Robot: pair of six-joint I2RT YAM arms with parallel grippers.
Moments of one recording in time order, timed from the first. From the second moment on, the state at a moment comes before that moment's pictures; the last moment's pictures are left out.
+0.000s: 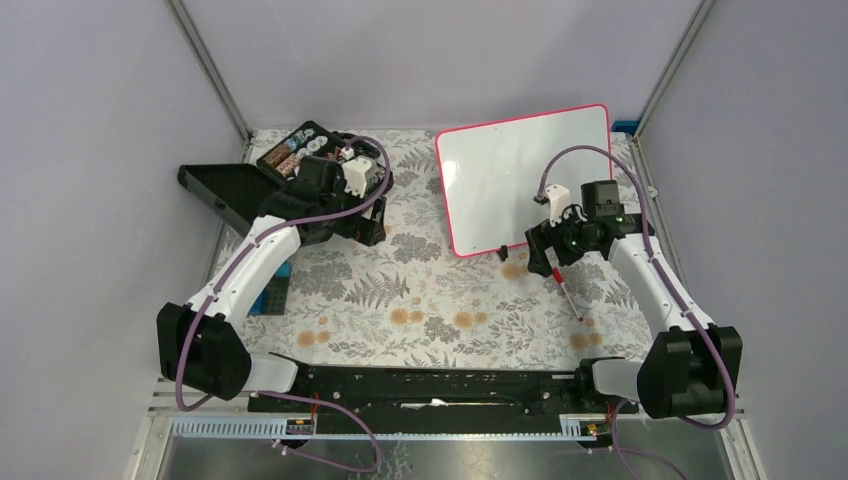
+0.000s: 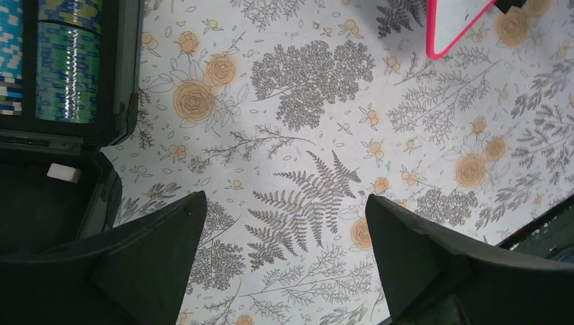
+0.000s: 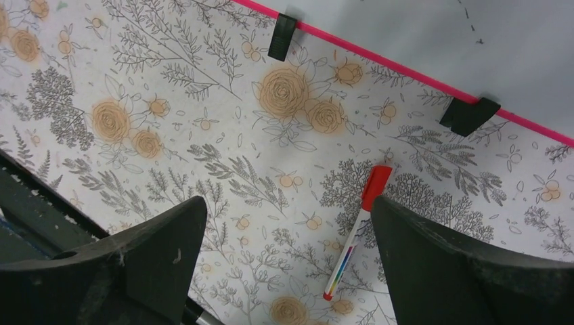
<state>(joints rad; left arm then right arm) -0.31 1.35 1.17 -0.67 0.30 0.08 0.07 1.26 0.97 -0.80 -0.45 -0.42</state>
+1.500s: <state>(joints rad) -0.31 1.35 1.24 -0.60 0.23 -0.10 0.35 1.67 0.95 -0.31 -0.22 -0.16</state>
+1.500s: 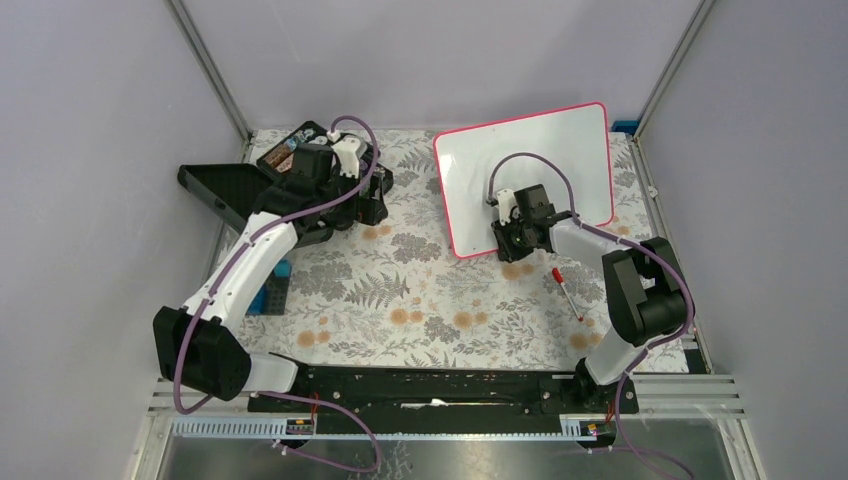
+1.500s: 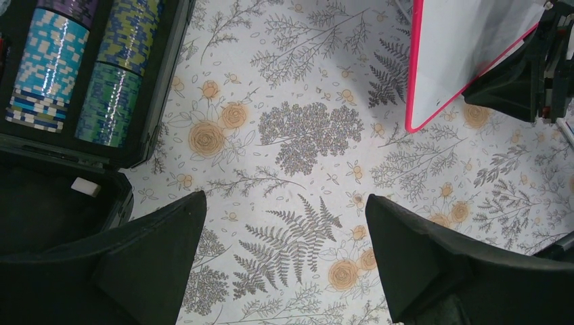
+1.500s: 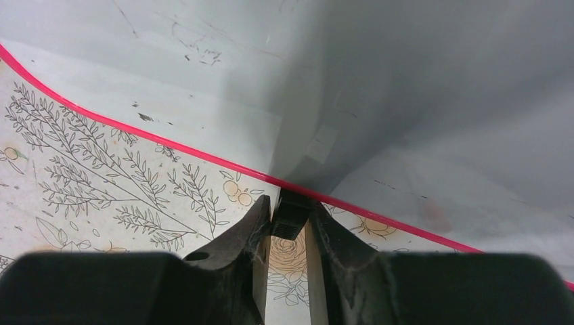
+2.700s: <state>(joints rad) -0.28 1.57 1.59 -0.82 0.55 -0.11 0.71 1.61 0.83 -0.22 -0.32 -0.31</state>
